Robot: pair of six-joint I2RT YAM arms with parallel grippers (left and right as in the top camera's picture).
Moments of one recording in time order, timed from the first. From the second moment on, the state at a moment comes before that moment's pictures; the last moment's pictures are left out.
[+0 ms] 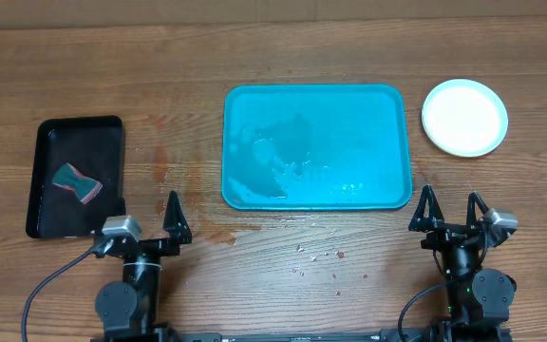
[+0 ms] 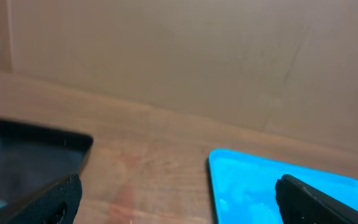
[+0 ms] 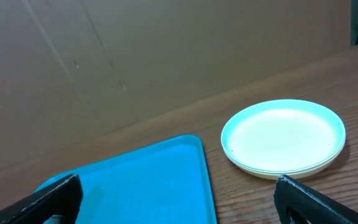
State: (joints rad) left arm 0.10 0.02 0.02 0.00 0.07 -0.26; right arm -0.04 0.01 0.02 -0.04 -0.02 0.36
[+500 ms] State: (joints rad) left arm 0.10 0.01 0.01 -0.08 0.01 -0.21; right arm -0.04 0.01 0.02 -0.04 -0.02 0.36
